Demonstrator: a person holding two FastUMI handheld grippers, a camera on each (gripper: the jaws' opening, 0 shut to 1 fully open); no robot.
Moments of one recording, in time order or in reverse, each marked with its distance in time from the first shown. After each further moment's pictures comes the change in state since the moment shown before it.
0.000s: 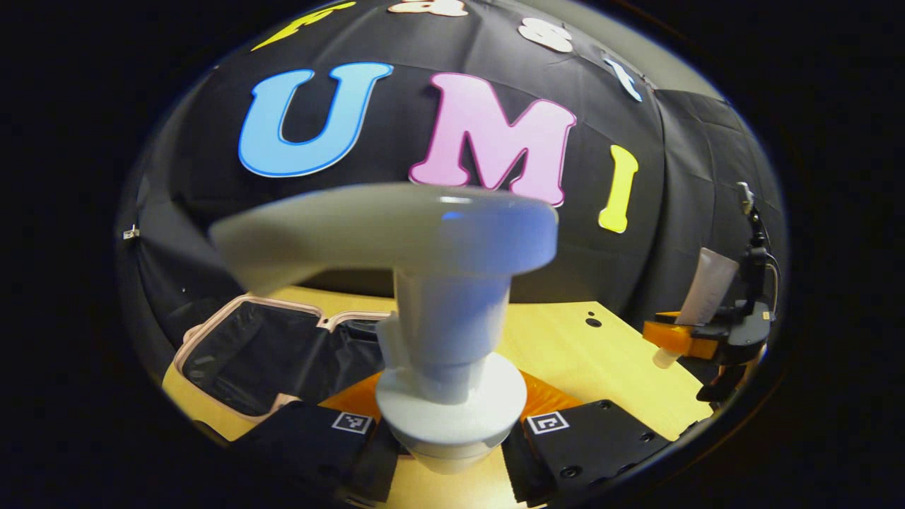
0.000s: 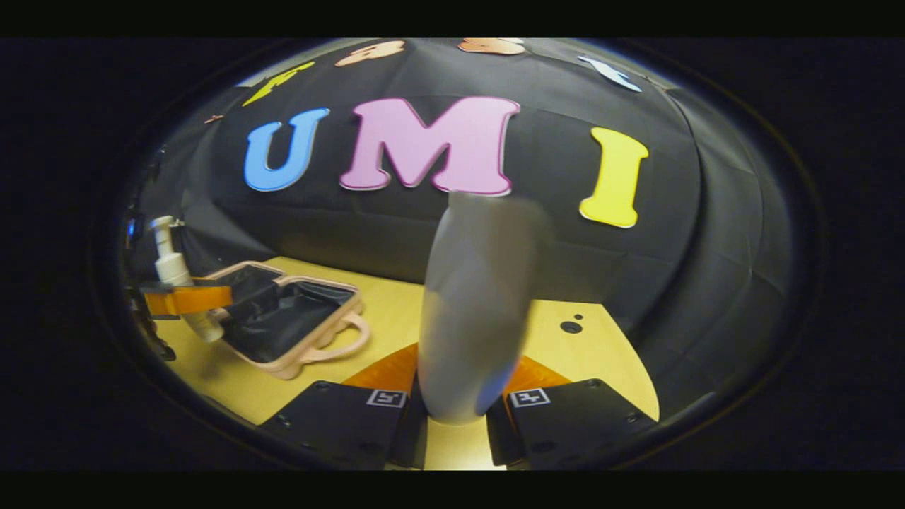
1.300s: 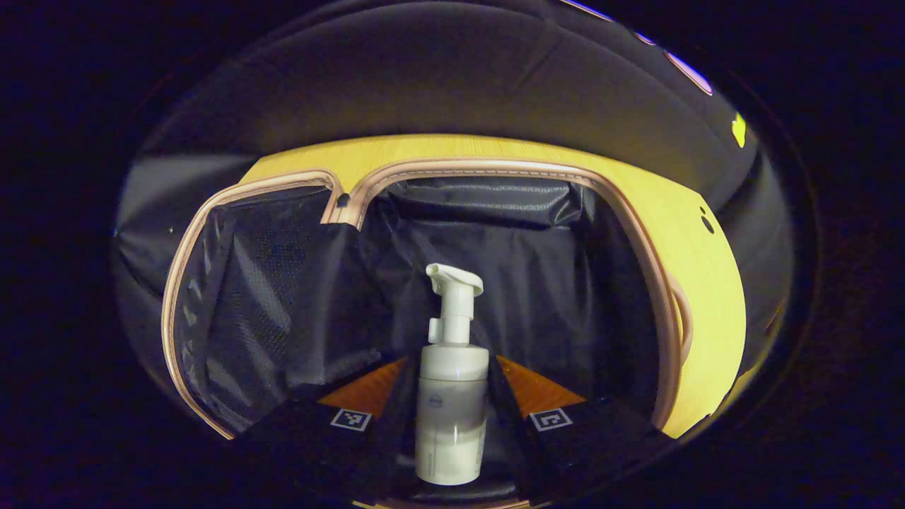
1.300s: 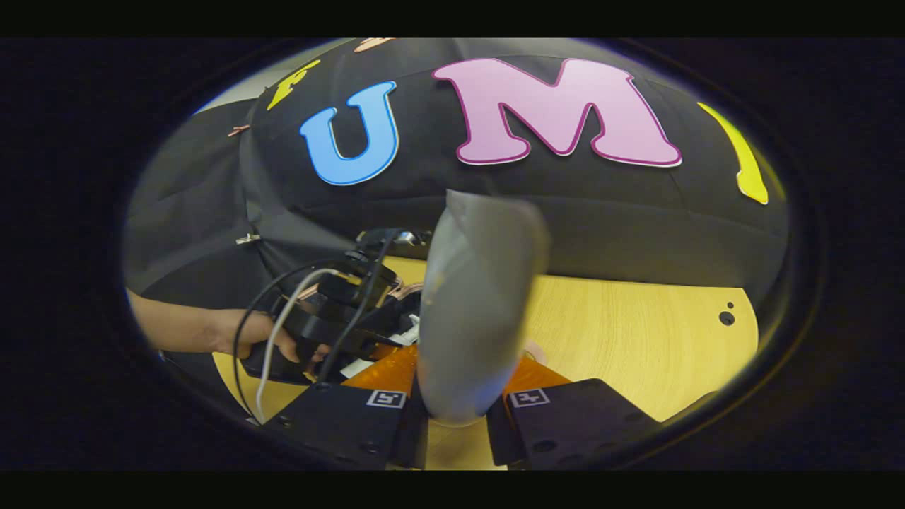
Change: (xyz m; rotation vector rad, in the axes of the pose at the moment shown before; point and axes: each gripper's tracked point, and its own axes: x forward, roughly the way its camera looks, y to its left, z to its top) left arm 0.136 0.127 -0.108 -0.017 0.675 0.195; right arm 0.093 0.179 0.002 0.111 0.130 0.398
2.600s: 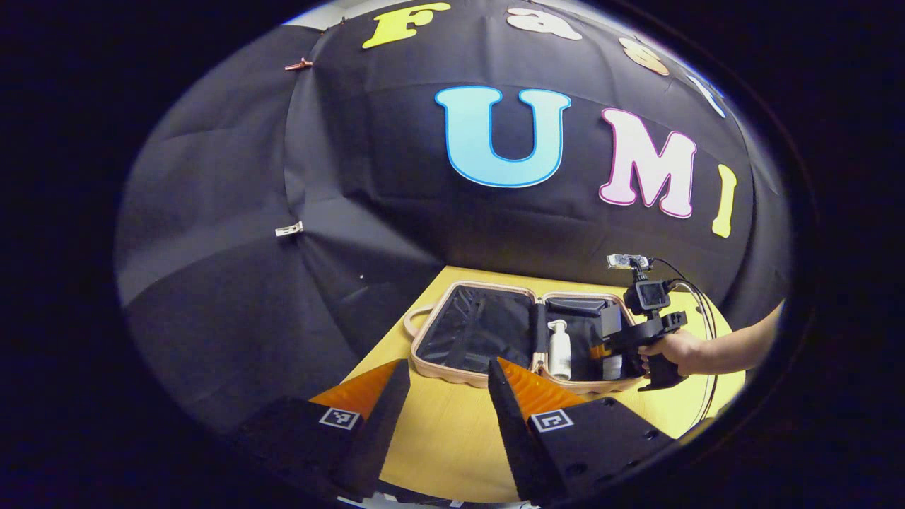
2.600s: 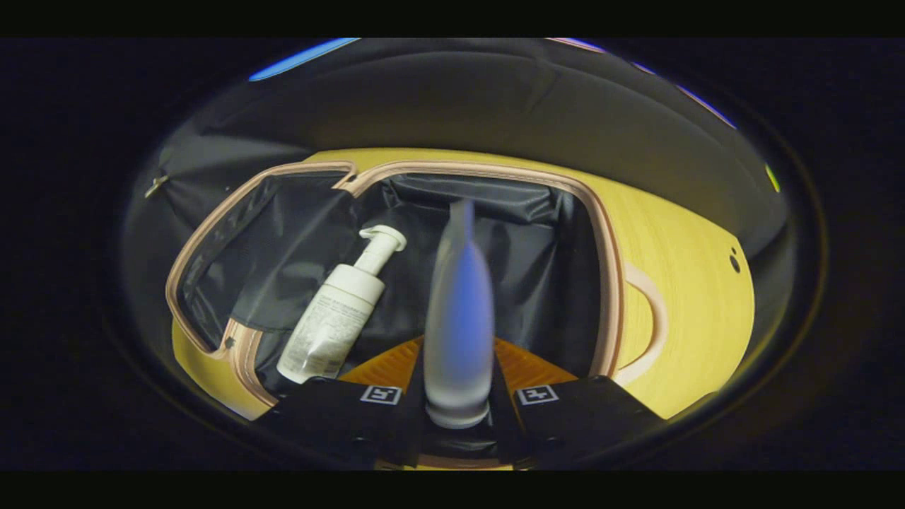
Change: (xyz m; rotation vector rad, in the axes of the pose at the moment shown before) left arm -0.347 0.155 -0.126 -0.171 -0.598 0.271; right arm 0.114 0.043 -0.130 0.058 0.531 -0.314
